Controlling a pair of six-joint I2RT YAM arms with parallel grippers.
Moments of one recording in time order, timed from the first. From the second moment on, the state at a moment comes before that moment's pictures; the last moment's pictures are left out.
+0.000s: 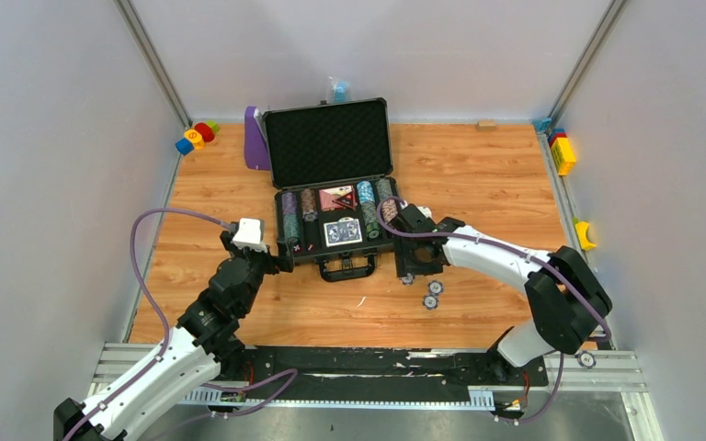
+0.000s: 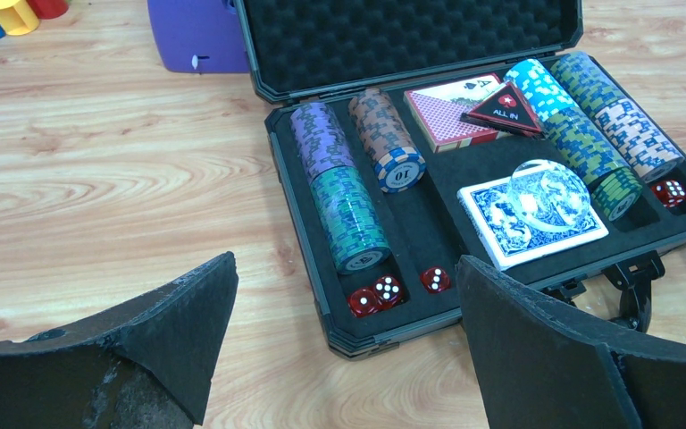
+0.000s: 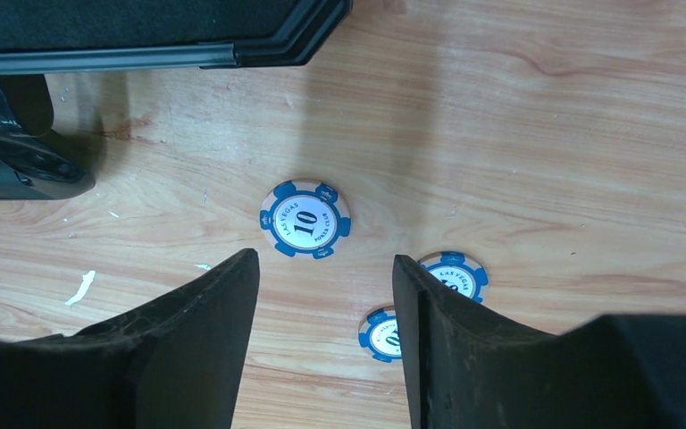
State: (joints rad) left arm -0.67 0.45 0.28 0.01 -0.50 -0.14; right arm 0.73 1.52 0.92 -0.64 0.16 0.58
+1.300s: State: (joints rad) left arm -0.67 0.45 0.28 0.01 -0.50 -0.14; right arm 0.77 1.63 0.94 -0.63 0.17 0.58
